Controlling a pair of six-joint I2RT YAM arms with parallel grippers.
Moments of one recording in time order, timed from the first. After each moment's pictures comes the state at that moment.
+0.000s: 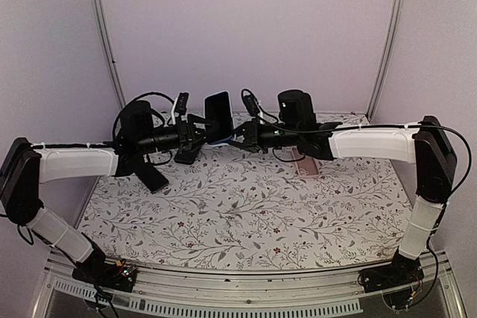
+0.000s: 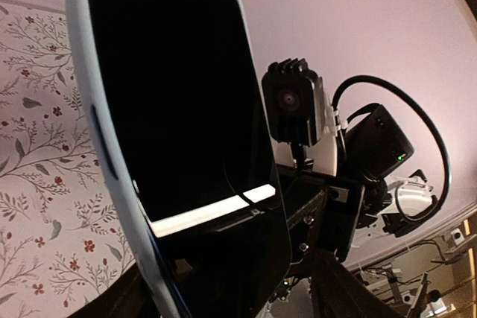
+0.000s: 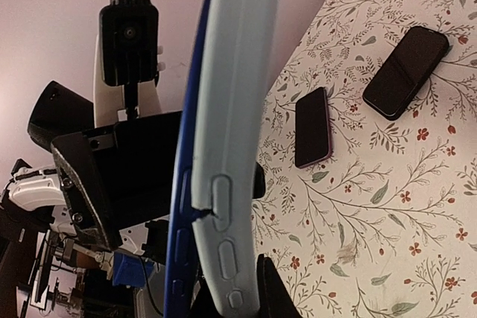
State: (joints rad) left arm -0.55 1.47 0.82 0.59 0.64 -0.93; right arm 0.80 1.82 1.33 0.23 -0.55 0.79
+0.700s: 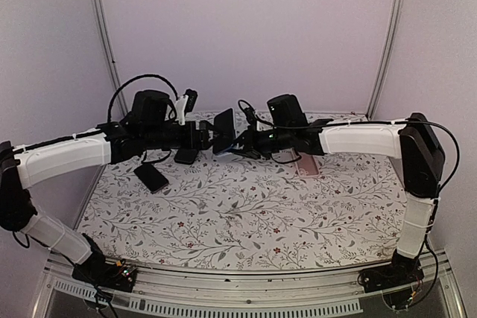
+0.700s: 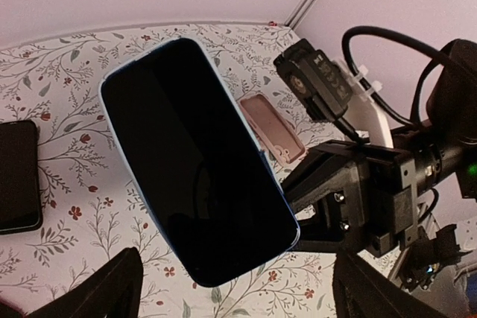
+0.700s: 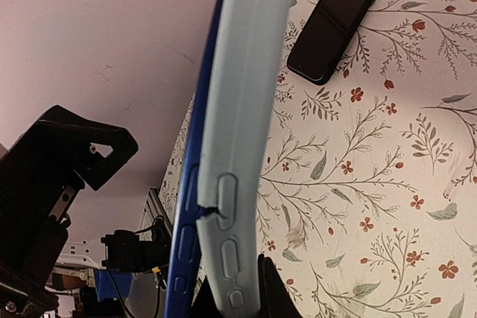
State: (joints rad) left arm -0.67 1.40 1.03 -0.07 0.17 -0.46; right arm 0.79 1.92 1.42 0.00 -0.48 0.79
